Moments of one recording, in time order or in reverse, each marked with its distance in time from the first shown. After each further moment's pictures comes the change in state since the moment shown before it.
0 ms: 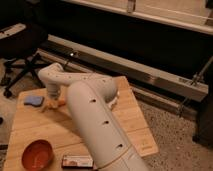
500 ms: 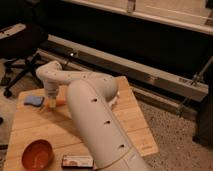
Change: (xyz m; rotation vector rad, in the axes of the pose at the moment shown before) arm -0.013 0.004 -0.021 0.006 -0.038 -0.020
